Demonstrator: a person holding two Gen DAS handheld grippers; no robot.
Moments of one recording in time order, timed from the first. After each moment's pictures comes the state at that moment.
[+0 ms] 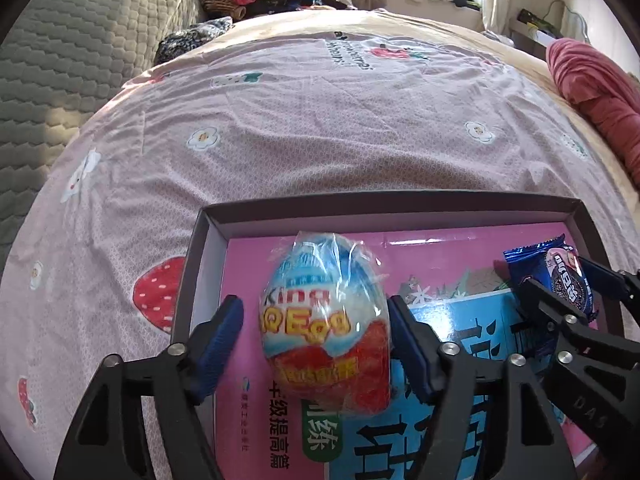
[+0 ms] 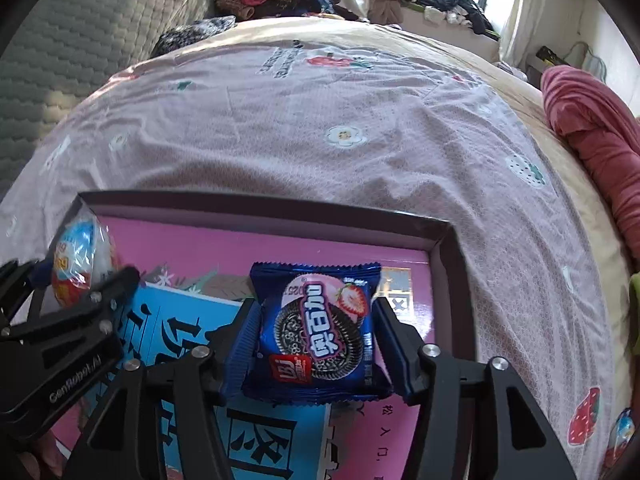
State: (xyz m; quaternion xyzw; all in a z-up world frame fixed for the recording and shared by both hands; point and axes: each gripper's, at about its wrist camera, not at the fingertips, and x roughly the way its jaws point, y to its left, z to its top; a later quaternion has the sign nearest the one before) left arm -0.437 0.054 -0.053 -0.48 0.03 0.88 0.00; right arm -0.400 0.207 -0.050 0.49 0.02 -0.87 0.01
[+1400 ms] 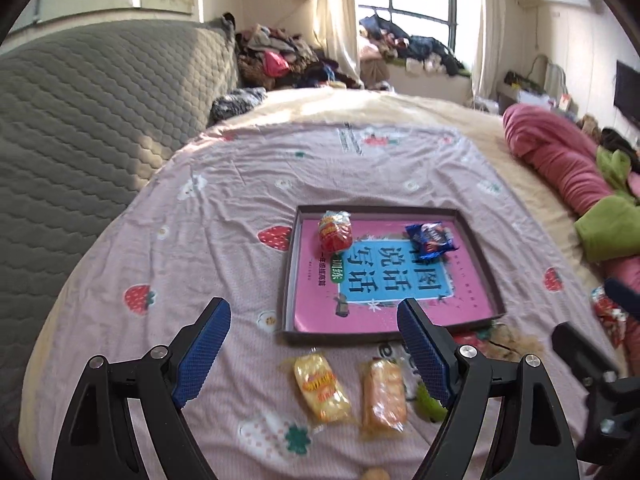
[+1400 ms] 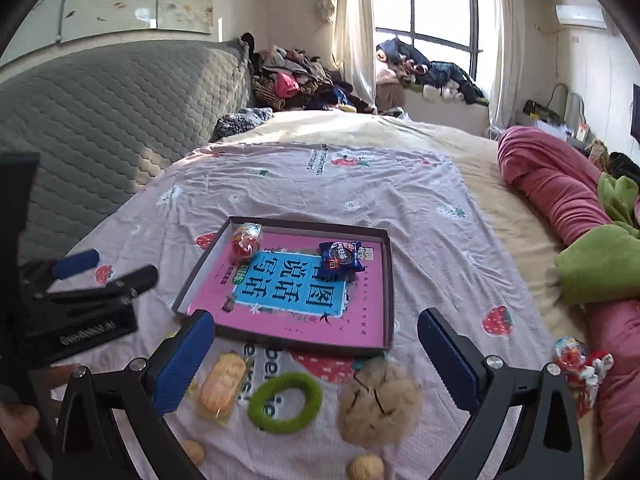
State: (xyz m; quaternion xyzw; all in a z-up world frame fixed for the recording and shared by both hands) left arm -0.162 0.012 0.107 -0.36 0.00 0.93 0.00; right arm -0.122 0.201 0.107 0.34 0.01 -0.94 0.05
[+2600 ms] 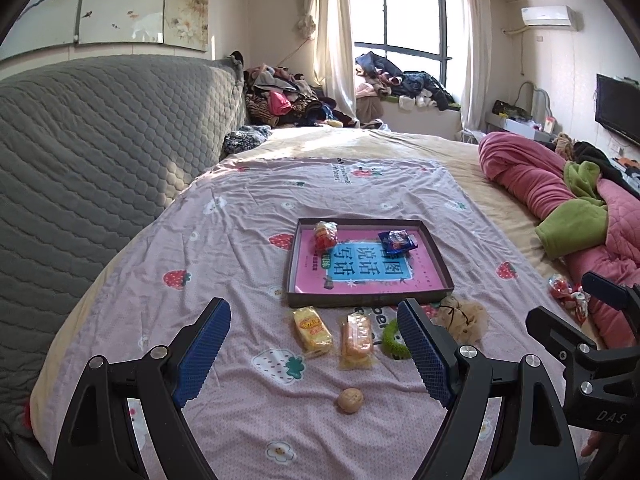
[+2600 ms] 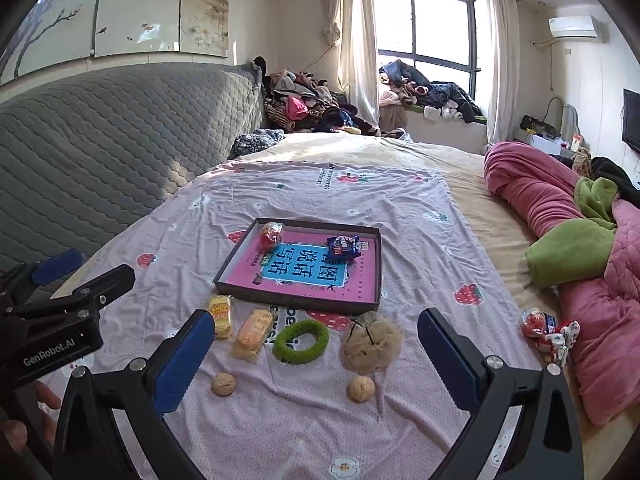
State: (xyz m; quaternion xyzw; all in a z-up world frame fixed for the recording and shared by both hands) left arm -0.005 0.018 0.157 -0.30 0.00 0.95 0.00; right arm 0.000 0.214 0.145 0.30 0.01 -0.95 0.07
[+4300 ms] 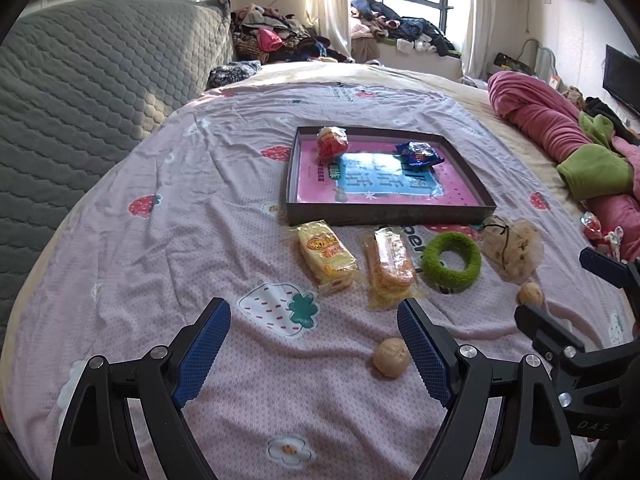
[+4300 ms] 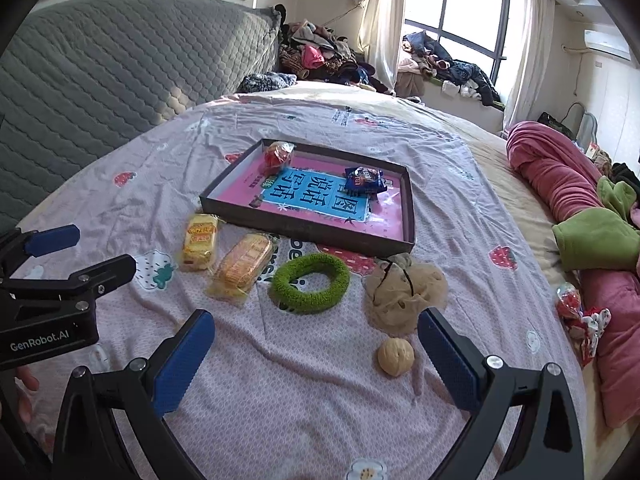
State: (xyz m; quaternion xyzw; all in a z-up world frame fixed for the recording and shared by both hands) left arm -0.063 -0.004 0.027 -0.40 0.00 0.92 0.02; right arm -0.046 0.168 0.028 0.37 0.09 -0.92 0.07
